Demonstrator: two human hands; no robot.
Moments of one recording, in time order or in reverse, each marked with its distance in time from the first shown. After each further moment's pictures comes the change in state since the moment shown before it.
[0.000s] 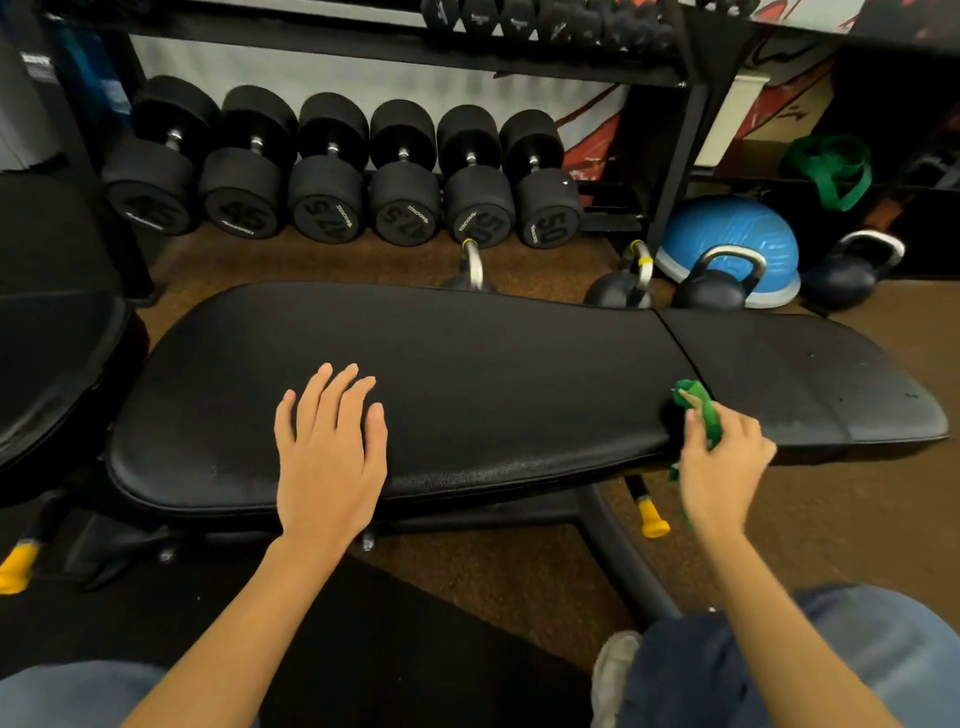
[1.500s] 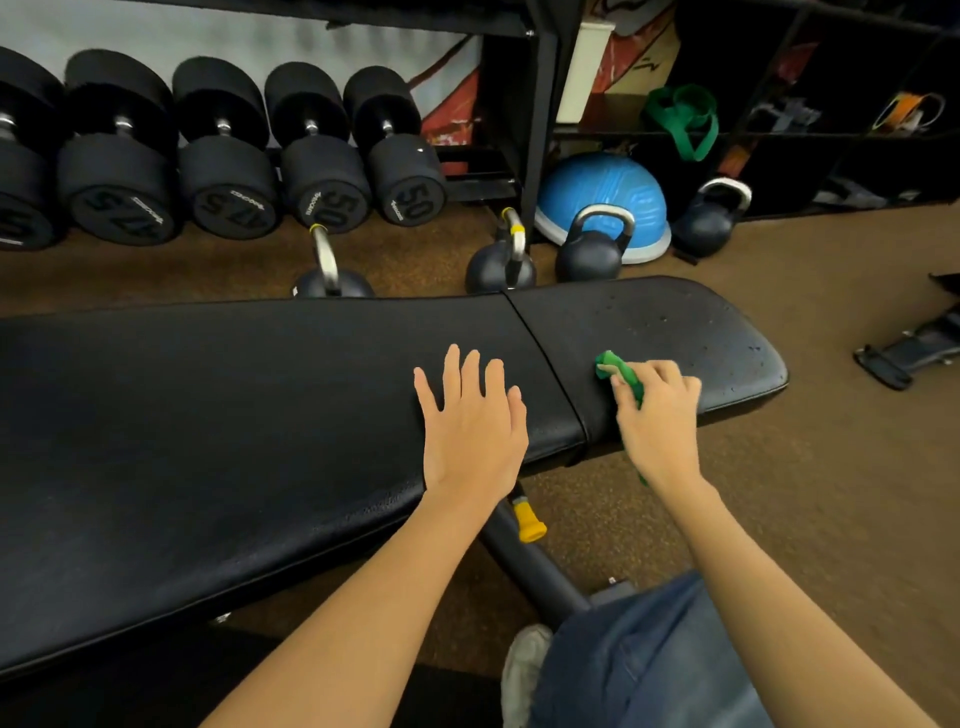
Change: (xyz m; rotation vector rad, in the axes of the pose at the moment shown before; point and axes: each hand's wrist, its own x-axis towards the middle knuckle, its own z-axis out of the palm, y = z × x) left_hand 0.030 0.254 0.134 -0.081 -0.375 0.226; right_hand 0.096 0.074 -0.037 -0.251 -0.121 -0.129
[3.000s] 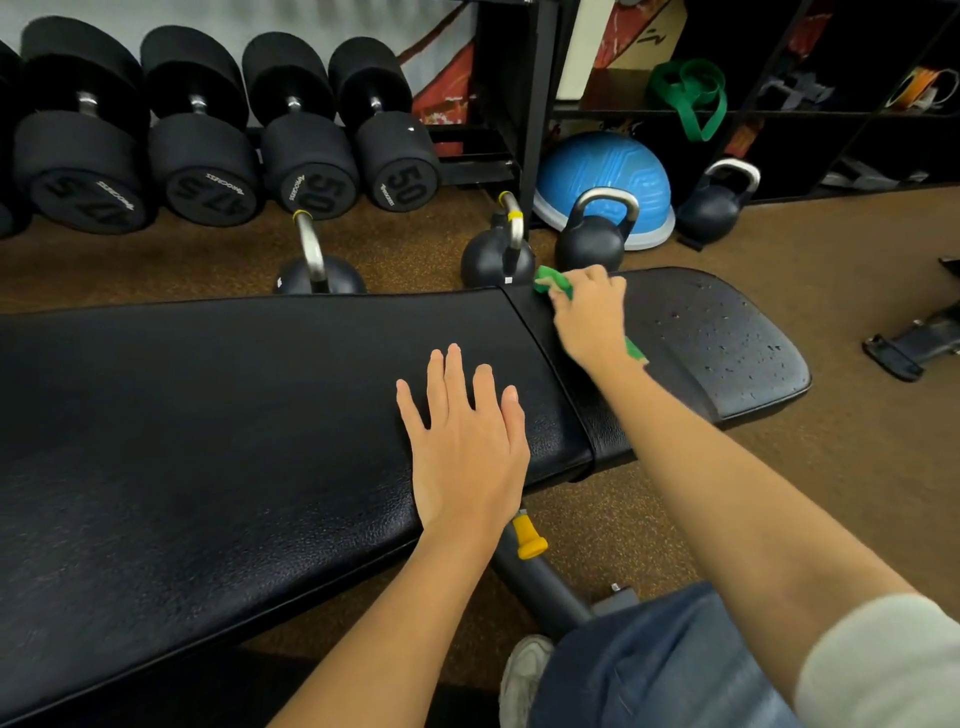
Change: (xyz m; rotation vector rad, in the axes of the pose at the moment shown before) left_hand 0.003 0.007 0.012 0.026 0.108 -0.114; right_hand 0.123 -0.047 0.066 -0.157 -0.091 -0.151
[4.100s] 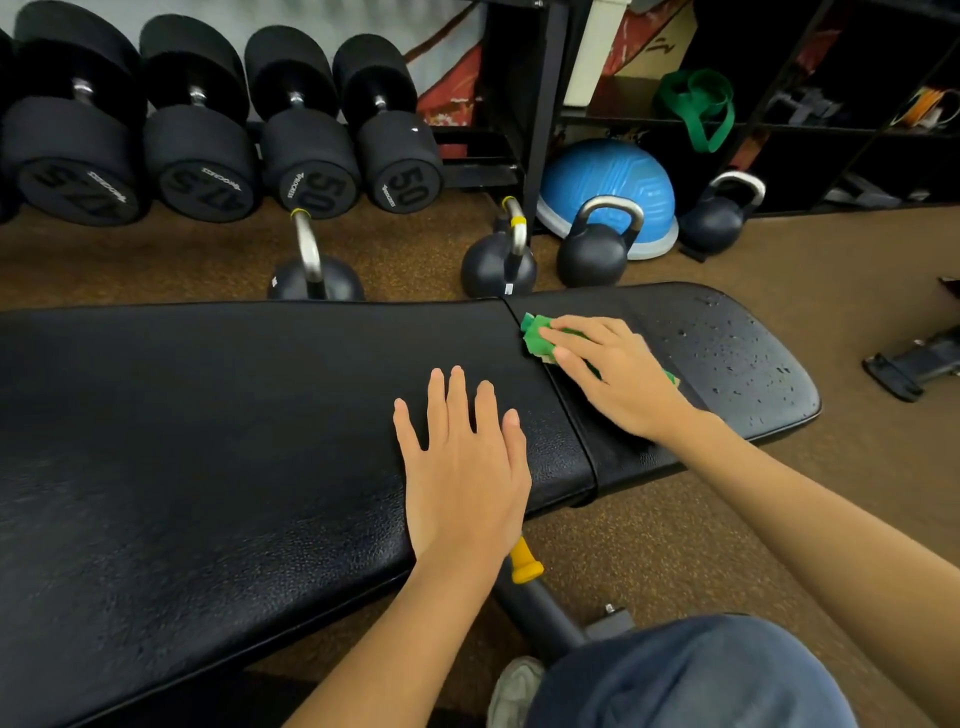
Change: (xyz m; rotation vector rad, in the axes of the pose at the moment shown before) left_hand 0.002 0.001 0.001 0.029 -0.089 -0.004; right_hand -0.037 0.046 -0.015 0.092 -0.172 -0.439
